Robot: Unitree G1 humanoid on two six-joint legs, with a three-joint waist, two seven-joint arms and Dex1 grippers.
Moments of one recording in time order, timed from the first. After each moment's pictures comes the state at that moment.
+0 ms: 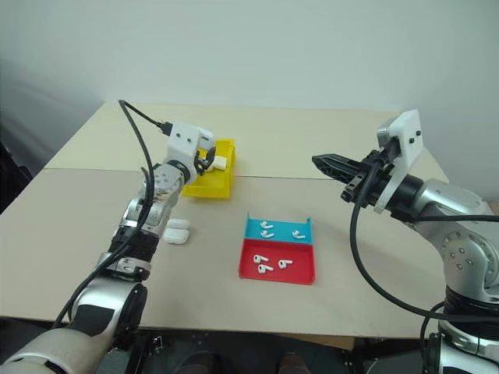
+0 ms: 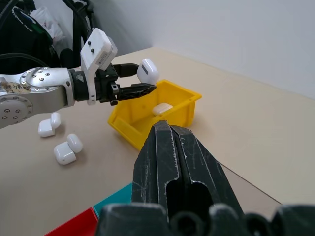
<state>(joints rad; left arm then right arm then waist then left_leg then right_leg) -0.98 0.25 -0.04 0.55 0.07 0.29 -0.16 -0.54 -0.73 -0.36 -0.42 0.83 0.92 0.62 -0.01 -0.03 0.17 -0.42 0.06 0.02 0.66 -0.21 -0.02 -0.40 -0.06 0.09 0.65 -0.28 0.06</state>
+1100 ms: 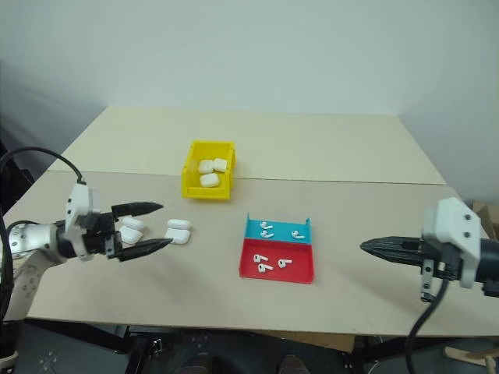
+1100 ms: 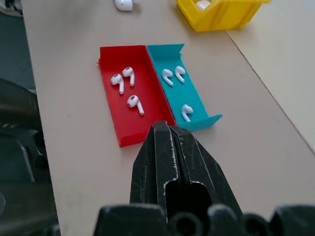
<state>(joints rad) -0.12 0.91 0.29 -0.23 -0.59 0.35 -1.26 0.13 -1.05 -0.67 -0.39 0.58 0.33 1.37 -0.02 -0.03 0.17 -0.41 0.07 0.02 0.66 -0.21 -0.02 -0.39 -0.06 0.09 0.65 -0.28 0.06</state>
